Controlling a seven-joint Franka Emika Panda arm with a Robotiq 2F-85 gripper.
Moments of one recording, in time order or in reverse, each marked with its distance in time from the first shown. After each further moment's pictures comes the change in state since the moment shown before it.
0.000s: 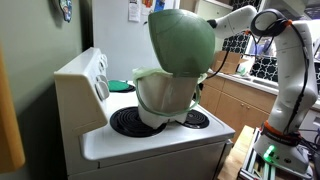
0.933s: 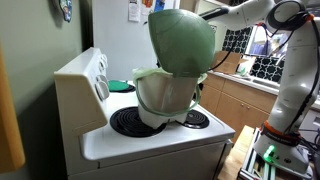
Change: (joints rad) arm -0.032 -0.184 0.076 -0.126 0.304 0.232 -0.270
